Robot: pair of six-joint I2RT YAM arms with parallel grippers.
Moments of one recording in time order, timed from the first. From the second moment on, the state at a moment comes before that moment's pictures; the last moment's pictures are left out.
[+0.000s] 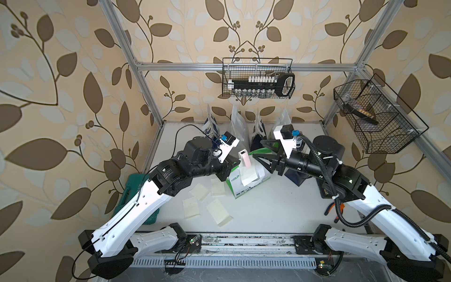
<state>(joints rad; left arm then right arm) -0.75 1.08 1.38 -0.78 0.23 -0.13 0.84 1.06 1.30 -0.38 -0.16 0.10</state>
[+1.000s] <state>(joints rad) -0.76 1.09 1.37 -0.77 0.20 -0.22 1.00 1.22 1.31 -0.31 0.39 0.07</state>
